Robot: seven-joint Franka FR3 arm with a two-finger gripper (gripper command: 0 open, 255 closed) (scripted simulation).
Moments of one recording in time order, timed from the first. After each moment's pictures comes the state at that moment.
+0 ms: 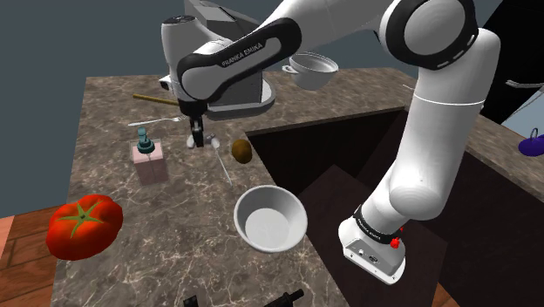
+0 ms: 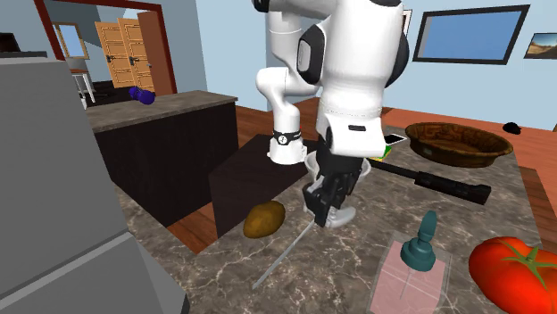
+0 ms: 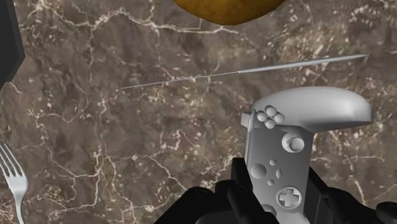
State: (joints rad) arm 0.13 0.33 0.32 -1.89 -0.18 2.14 -0.50
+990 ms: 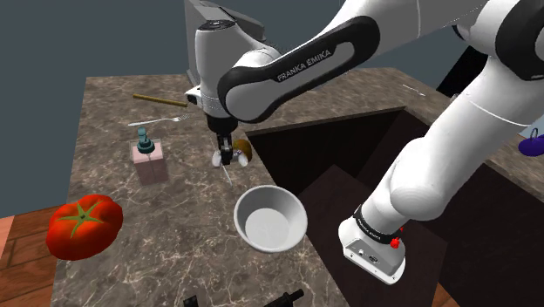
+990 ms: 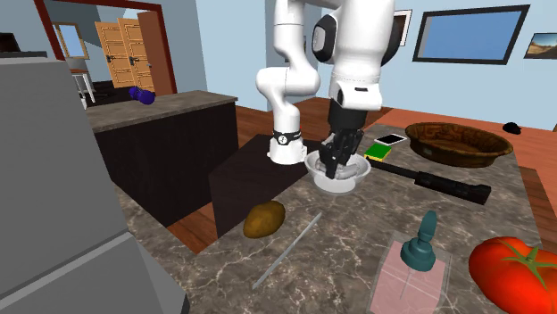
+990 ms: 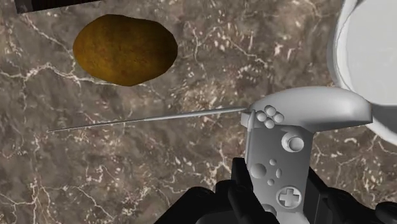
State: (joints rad) arm 0.15 -0.05 0.39 -2.30 -0.03 2.20 -0.49
